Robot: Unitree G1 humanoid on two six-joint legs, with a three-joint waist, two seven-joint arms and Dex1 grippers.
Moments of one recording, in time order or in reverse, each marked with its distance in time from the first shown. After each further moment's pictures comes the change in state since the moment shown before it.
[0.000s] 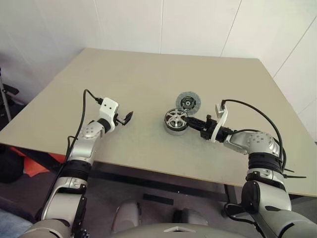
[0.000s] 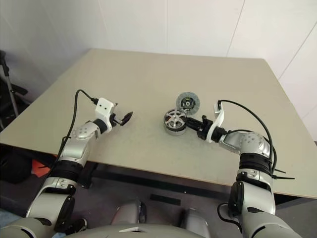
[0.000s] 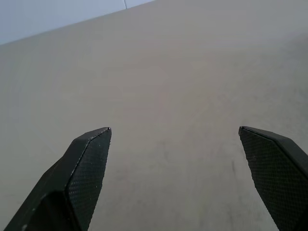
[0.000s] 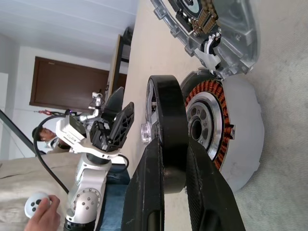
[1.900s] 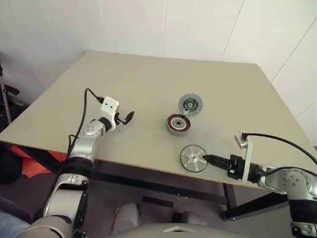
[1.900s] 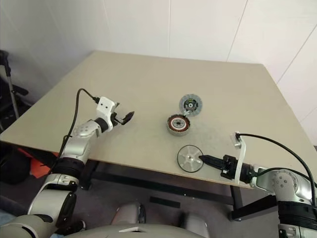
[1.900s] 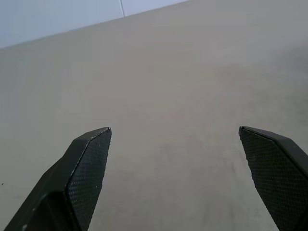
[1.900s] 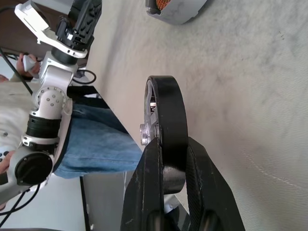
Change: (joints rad) left arm -0.037 -0.003 0.009 0.059 -0.005 -0.013 -0.033; right arm 0.513 -0.262 0.137 -0.449 0.087 0.022 0.237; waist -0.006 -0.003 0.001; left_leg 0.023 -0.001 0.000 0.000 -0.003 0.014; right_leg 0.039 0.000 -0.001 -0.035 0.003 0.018
